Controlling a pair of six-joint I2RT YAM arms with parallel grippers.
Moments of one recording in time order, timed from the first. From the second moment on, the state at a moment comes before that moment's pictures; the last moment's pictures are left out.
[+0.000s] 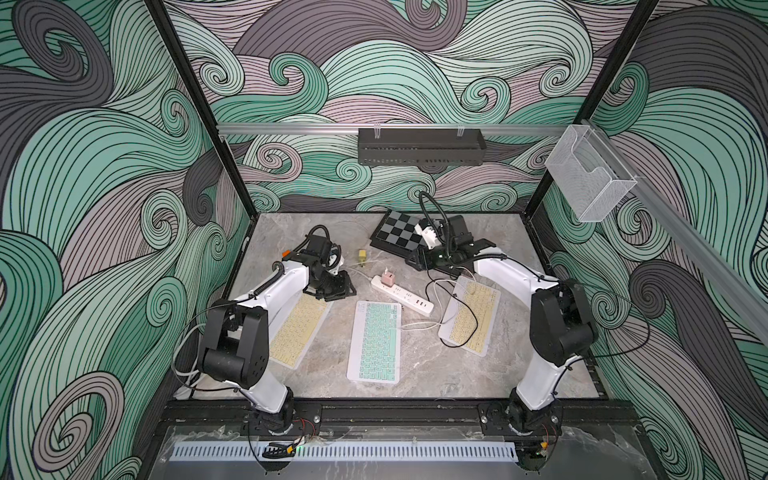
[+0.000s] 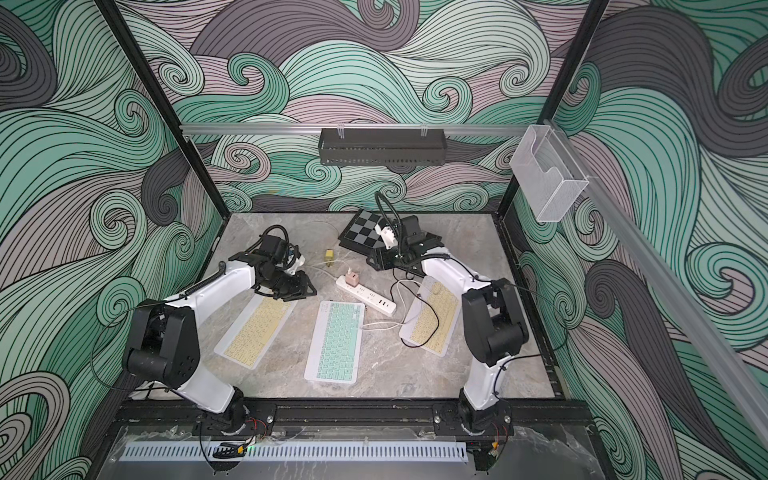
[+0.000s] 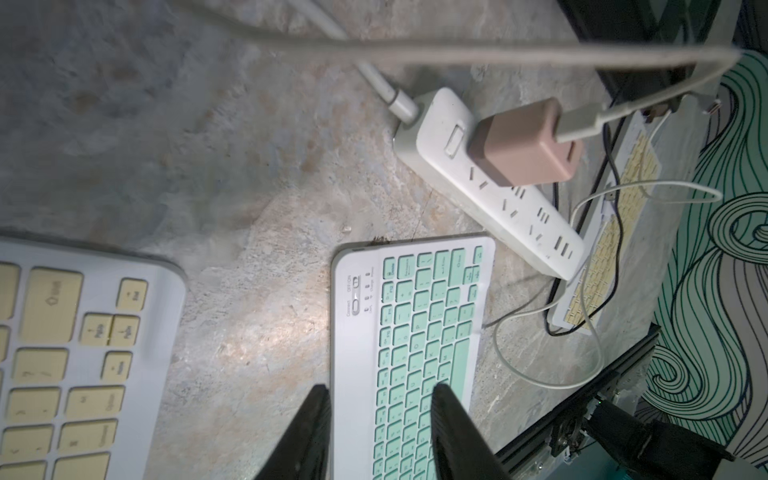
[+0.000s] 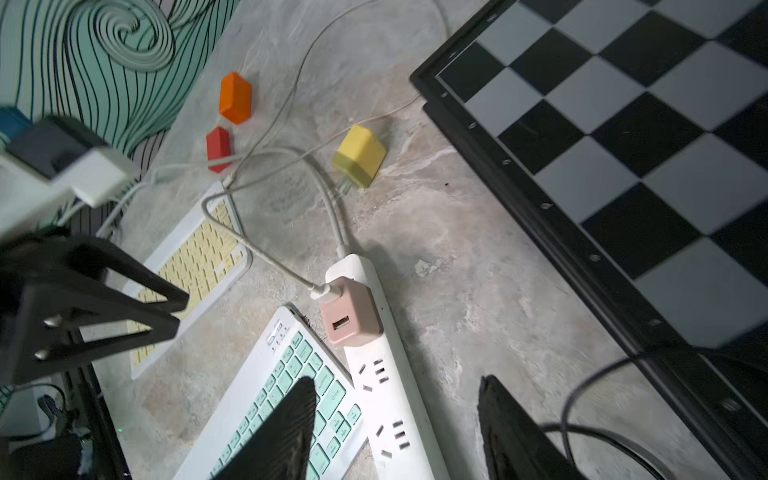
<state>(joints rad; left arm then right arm) -0.23 1.60 1.13 -0.75 0.44 -0.32 0.42 1.84 1.36 -0.41 -0.42 0.09</state>
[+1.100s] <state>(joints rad) -0.30 1.94 1.24 -0.49 0.53 -0.63 0.61 2.06 1.28 -0.07 -0.28 -0.10</state>
